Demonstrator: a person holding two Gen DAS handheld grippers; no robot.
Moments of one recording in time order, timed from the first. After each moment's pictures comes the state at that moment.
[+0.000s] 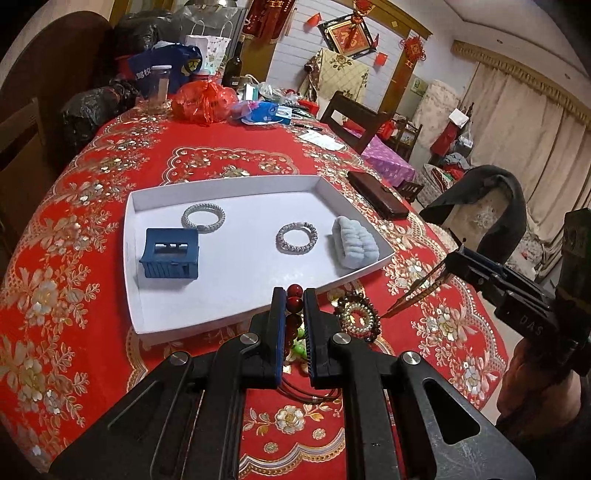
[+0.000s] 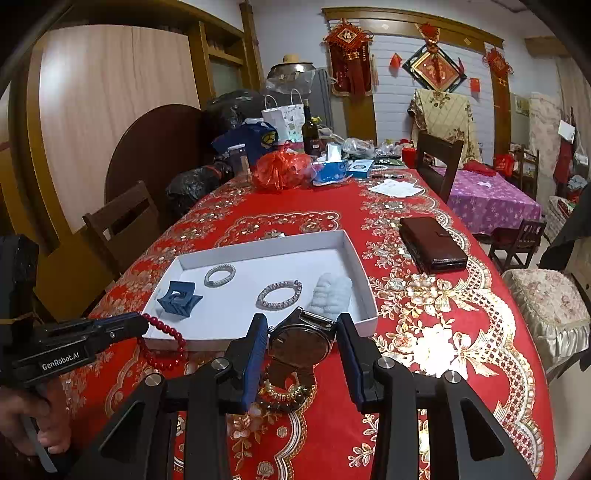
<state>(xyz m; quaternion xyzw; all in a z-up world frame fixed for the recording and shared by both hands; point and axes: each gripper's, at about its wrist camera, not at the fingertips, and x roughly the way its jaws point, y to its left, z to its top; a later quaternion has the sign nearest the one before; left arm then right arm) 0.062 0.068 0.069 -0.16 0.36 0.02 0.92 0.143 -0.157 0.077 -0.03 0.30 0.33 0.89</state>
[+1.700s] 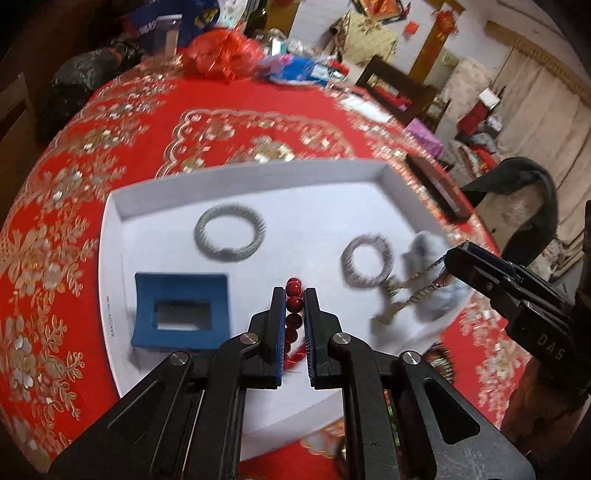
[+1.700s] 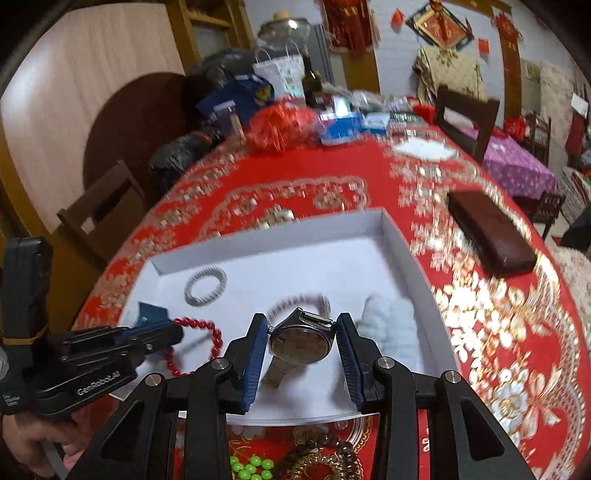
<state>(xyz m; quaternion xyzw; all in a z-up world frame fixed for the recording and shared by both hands) 0.169 0.132 0.020 -0.17 0.44 0.05 0.88 0.245 -0.054 0.026 -0.03 0.41 0.32 0.85</state>
